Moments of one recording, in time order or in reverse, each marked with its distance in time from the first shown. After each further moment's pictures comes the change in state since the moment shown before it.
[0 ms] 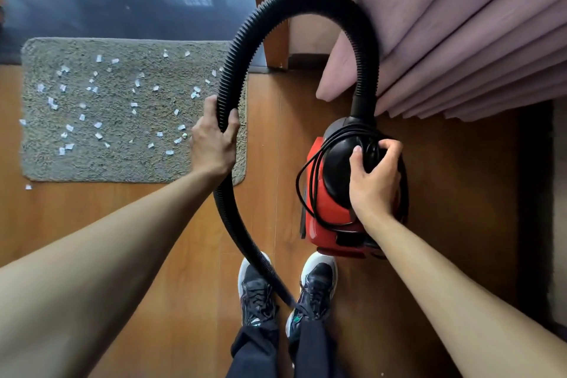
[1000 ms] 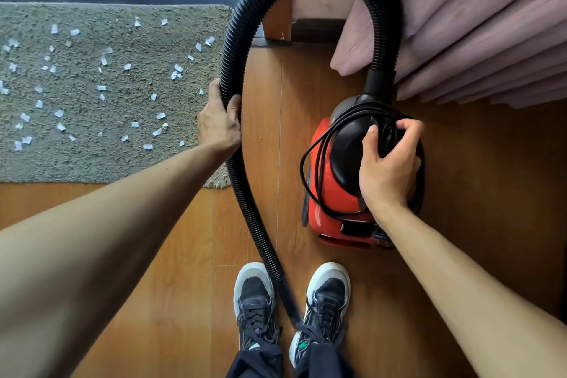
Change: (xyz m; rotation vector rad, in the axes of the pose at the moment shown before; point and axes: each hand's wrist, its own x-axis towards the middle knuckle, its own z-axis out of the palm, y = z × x) left_hand 0.061 -0.040 0.095 -0.018 -0.166 -0.220; right_hand 0.052 0.051 0.072 -0.036 0.069 -0.015
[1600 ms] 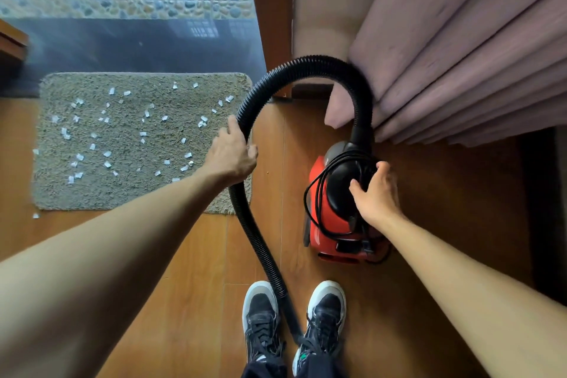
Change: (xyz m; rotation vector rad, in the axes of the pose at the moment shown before) left_hand -0.049 0.058 -0.088 0.366 -0.190 0.192; right_hand 0.005 -0.025 -0.053 -0.361 -0.402 0.078
